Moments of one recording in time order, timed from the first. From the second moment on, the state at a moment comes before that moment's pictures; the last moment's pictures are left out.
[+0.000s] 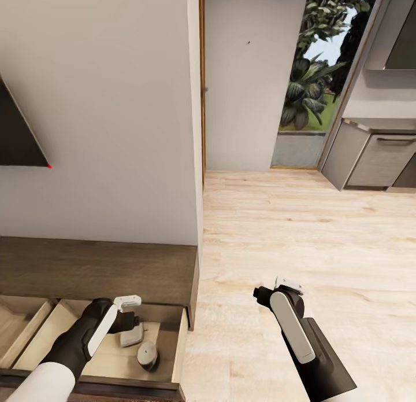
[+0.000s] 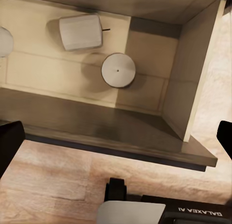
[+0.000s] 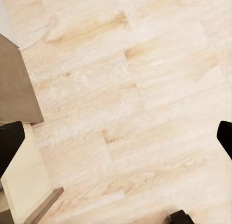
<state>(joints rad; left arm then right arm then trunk) -0.55 0.14 -0.11 -0.85 0.34 0.89 0.18 -0.43 0.05 0.20 -1.39 -0.81 0.77 -0.96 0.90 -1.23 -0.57</state>
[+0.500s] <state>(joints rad) -0.55 0.14 -0.11 -0.86 0.34 0.89 0.18 -0.43 0.05 0.20 -1.39 -0.81 0.77 -0.96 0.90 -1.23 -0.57</state>
